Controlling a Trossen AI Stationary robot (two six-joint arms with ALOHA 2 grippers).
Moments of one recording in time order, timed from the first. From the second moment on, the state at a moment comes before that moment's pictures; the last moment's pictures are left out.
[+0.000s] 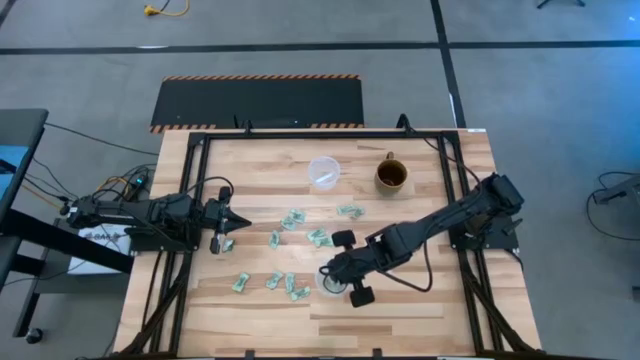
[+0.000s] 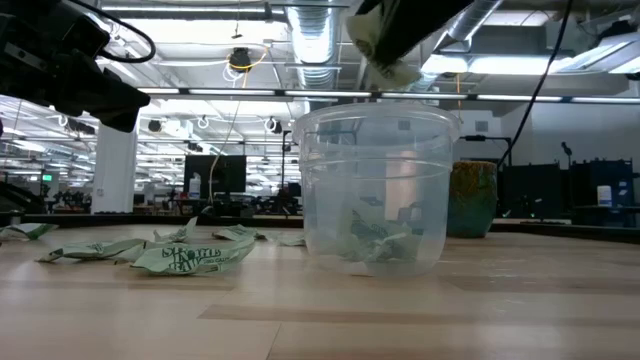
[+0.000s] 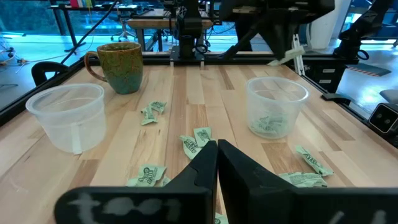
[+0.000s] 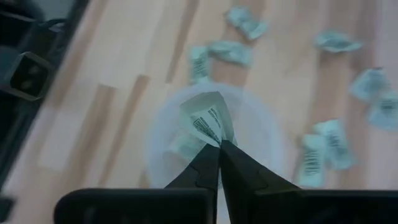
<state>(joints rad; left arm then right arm) -0.07 0.10 0.06 -0.12 0.01 -0.02 0.41 1.79 1.43 -0.65 0.06 0.04</state>
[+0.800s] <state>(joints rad) -0.07 0.10 0.06 -0.12 0.01 -0.02 0.33 1.80 1.43 -0.82 0.10 0.11</state>
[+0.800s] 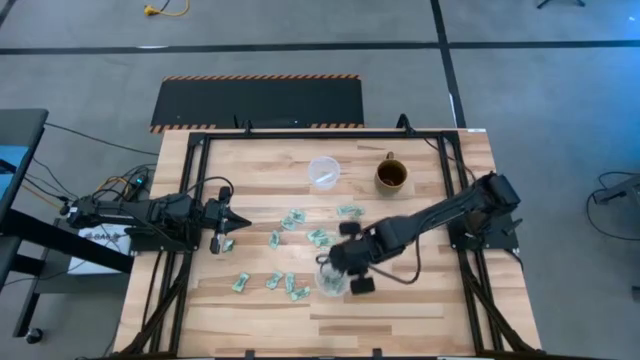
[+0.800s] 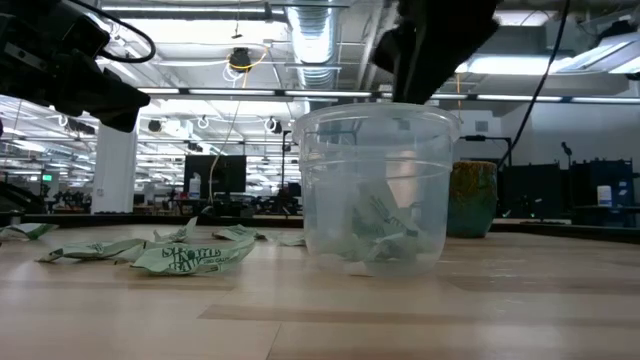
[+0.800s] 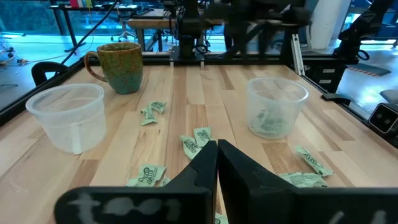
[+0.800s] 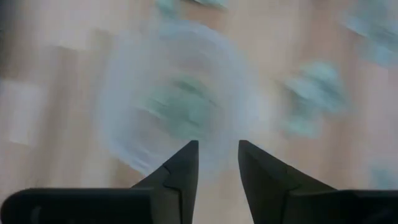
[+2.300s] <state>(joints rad) -0.07 0.10 0.06 -0.12 0.01 -0.02 -0.07 1.68 0.89 -0.47 0.12 -0.12</state>
